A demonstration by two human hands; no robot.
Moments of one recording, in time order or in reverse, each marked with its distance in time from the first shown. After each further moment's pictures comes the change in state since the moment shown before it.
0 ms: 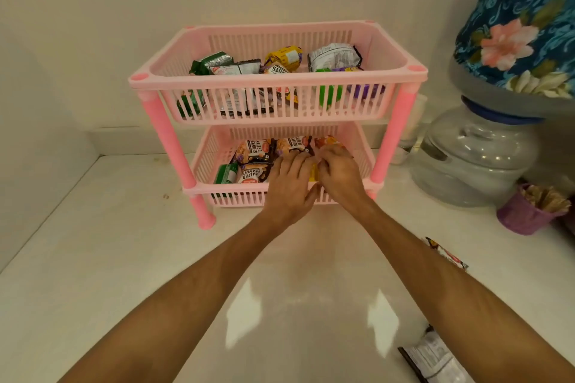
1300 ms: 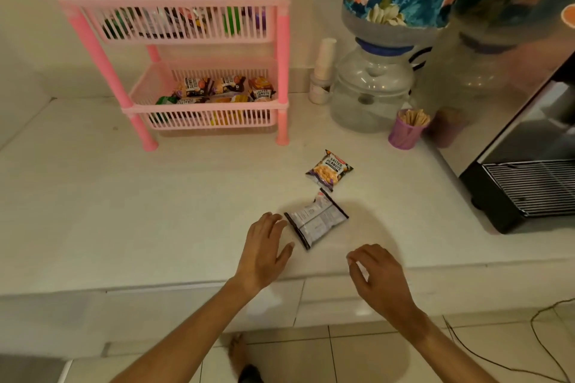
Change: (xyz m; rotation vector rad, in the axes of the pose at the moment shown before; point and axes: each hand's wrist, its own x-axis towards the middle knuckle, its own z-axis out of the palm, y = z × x) left_hand -0.263 0.249 0.024 -0.197 -0.190 -0.145; right_hand -0.427 0.077 -0.232 -0.128 -0.123 -0.013
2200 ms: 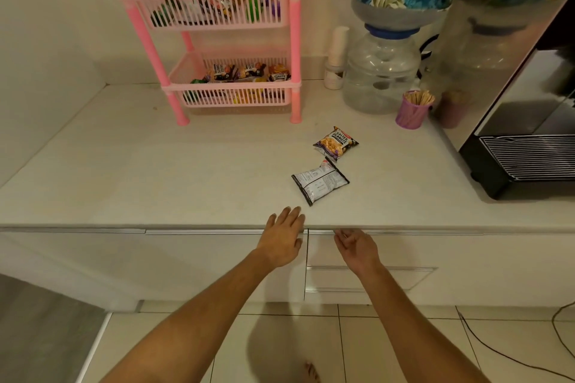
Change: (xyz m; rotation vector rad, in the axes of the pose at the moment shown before) left_hand -0.062 0.053 0.008 0.296 -0.485 -0.059; right_hand -0.034 -0.010 0.048 1.668 0.112 1.438
